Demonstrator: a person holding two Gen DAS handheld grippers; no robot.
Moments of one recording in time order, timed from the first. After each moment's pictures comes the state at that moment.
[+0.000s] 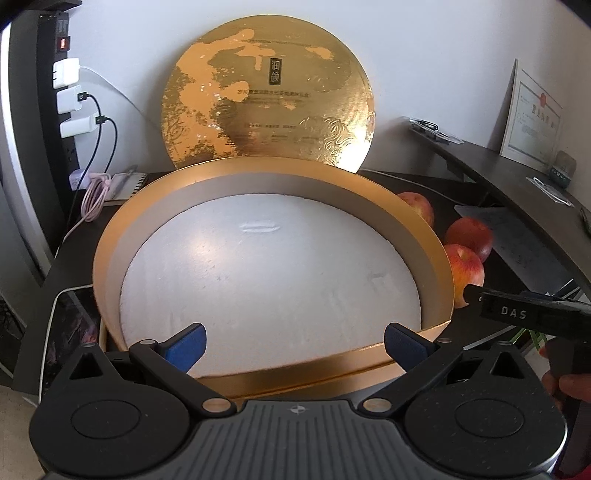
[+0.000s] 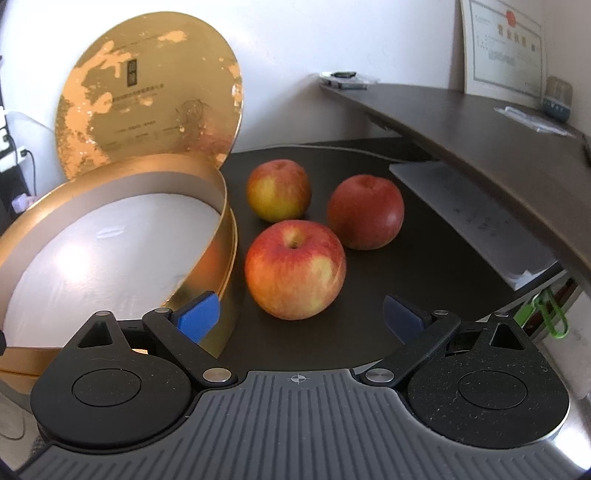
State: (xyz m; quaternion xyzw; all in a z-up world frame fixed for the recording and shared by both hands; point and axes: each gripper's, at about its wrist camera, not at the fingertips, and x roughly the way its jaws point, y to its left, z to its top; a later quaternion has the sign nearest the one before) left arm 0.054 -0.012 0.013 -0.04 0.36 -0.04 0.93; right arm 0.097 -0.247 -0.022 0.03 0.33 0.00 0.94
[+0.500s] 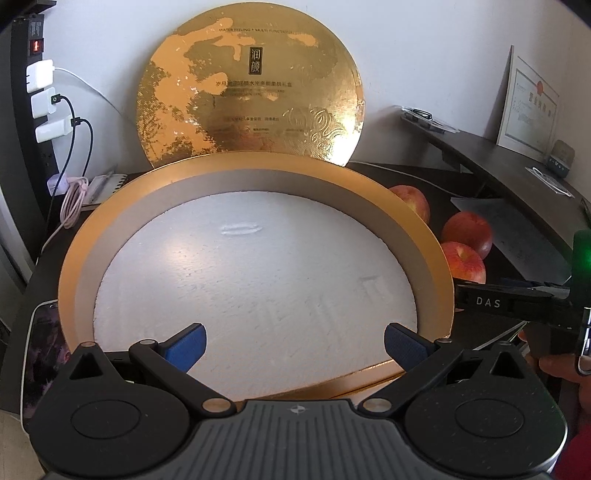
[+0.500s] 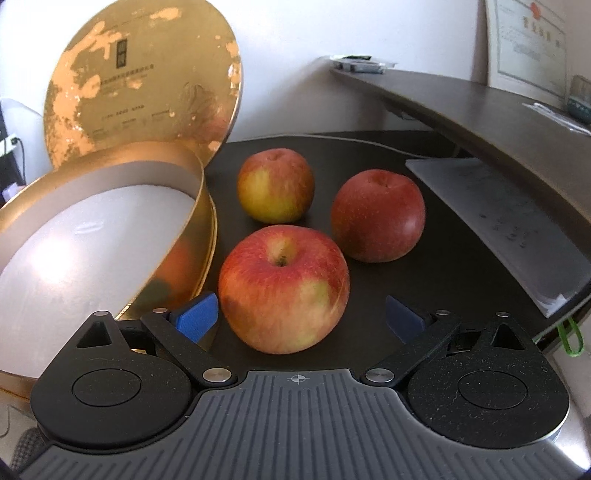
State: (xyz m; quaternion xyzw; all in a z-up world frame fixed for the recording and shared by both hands) left arm 0.079 -0.025 0.004 -0.03 0.37 -0.05 0.93; right arm 0.144 -0.255 -0.048 0.02 0.34 0.04 0.94
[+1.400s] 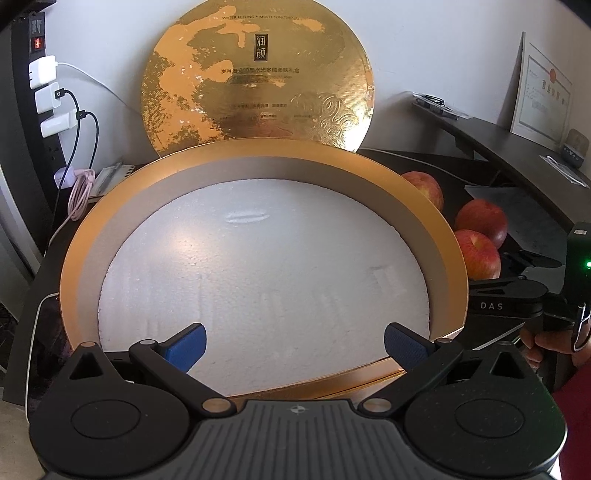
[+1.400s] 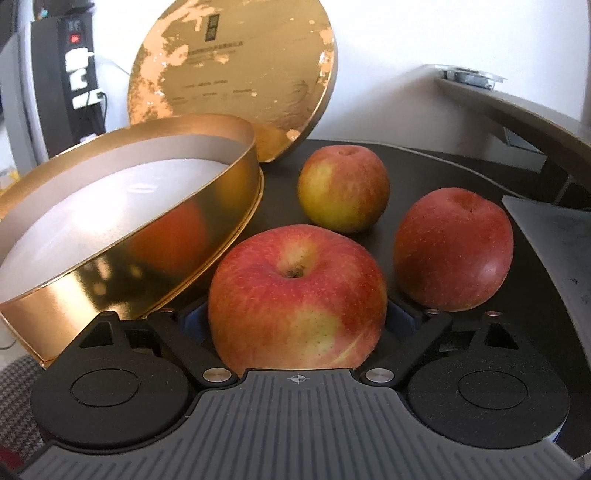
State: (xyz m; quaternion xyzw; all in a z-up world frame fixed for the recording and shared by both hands) left arm 0.082 -0.031 -0.001 -0.02 0.39 -0.03 0.92; right arm 0.177 -0.271 -0.077 -0.05 0.31 0.20 0.93
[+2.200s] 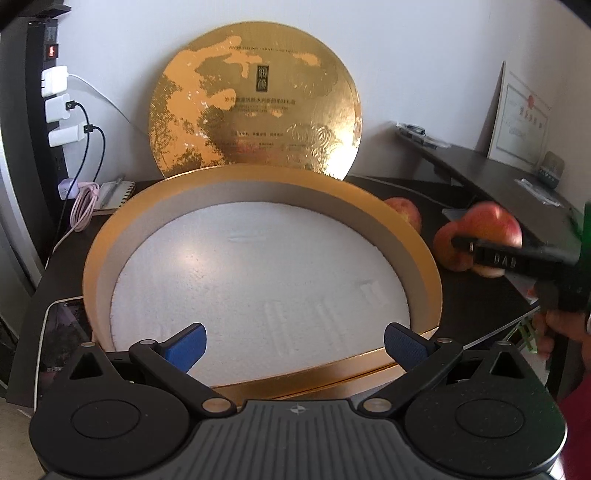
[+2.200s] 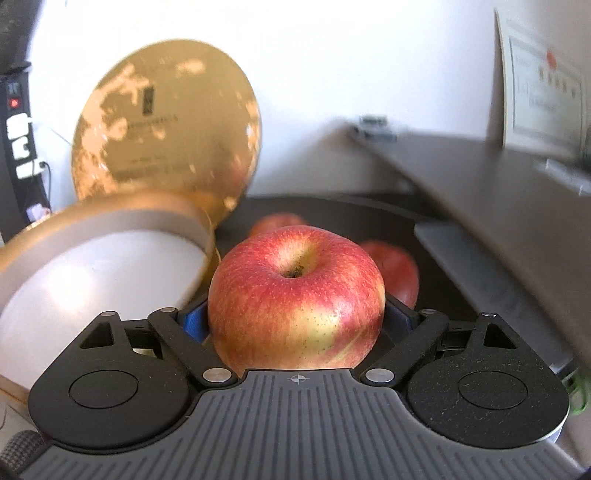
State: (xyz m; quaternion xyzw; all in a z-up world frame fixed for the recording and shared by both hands) left arm 0.044 -0.002 0.020 -0.05 0.34 -0.06 0.94; right arm 0.130 -0.254 0.000 -0.01 0.25 0.07 0.97
